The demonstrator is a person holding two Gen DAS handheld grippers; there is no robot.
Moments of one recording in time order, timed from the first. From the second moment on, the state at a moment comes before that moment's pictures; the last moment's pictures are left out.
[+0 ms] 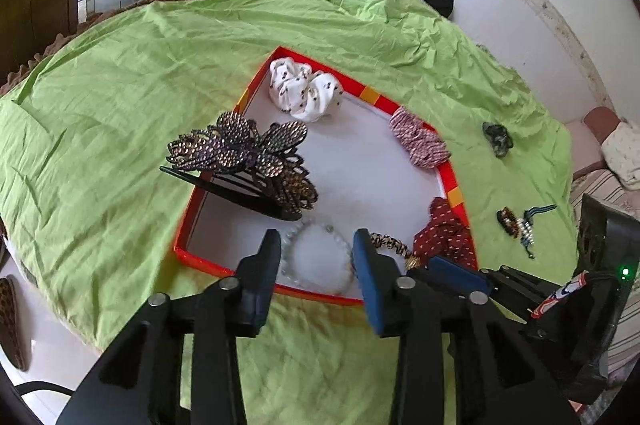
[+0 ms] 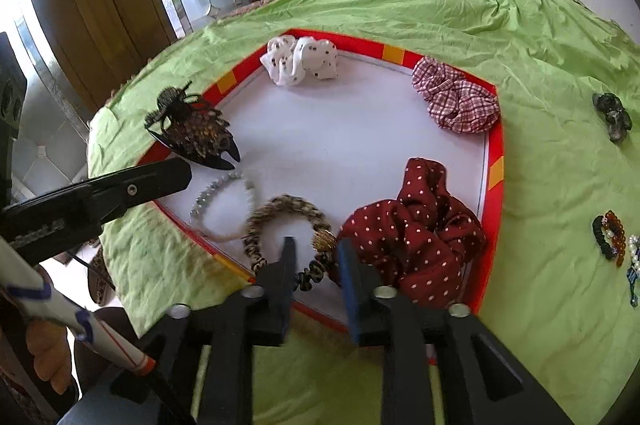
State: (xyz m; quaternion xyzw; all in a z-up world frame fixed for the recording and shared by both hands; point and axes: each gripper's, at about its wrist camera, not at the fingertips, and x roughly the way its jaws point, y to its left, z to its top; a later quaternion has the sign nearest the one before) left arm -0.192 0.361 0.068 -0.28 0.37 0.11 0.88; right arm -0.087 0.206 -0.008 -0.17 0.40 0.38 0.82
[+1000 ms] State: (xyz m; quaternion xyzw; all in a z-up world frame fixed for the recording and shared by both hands) left arm -0.196 0.243 0.107 -0.09 0.39 0.17 0.90; right arm -0.098 0.043 0.011 -0.08 0.40 0.27 0.87
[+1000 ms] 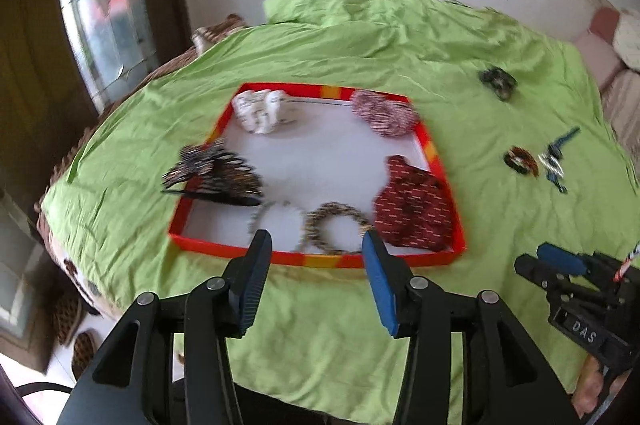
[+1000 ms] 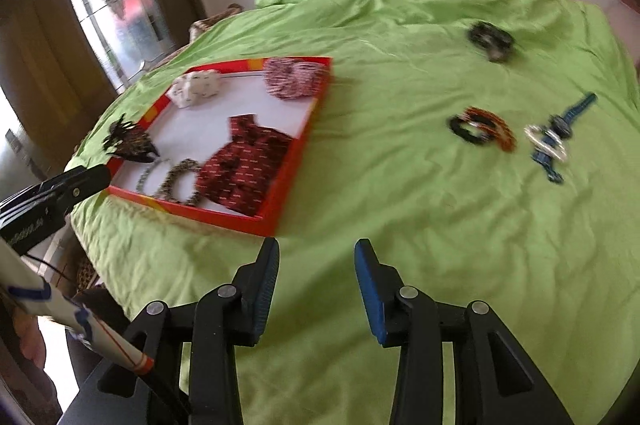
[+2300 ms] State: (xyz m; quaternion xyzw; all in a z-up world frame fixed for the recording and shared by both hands) left arm -0.064 0.104 0.090 -0.02 0.45 0.02 0.89; right arm -0.007 -0.151 0.005 0.03 0.41 0.10 0.91
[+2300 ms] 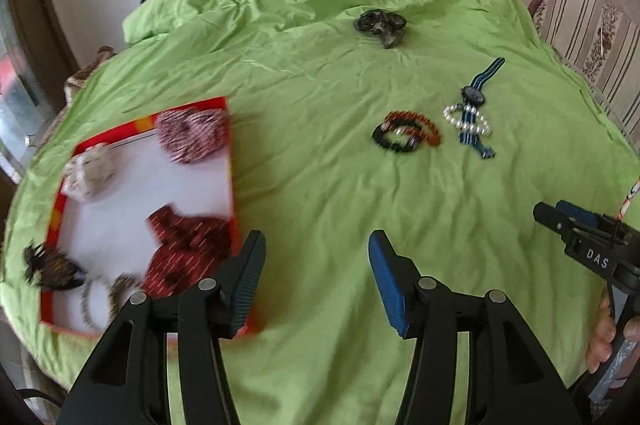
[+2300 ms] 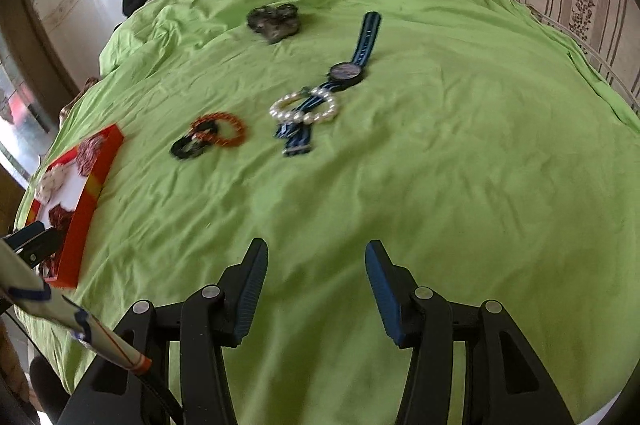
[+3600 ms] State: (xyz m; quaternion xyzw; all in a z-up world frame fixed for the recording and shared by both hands) left arm 0.054 0.140 0.017 -0.19 0.49 -0.02 0.85; right arm 0.144 -0.152 -0.008 0.08 0.42 0.14 0.89
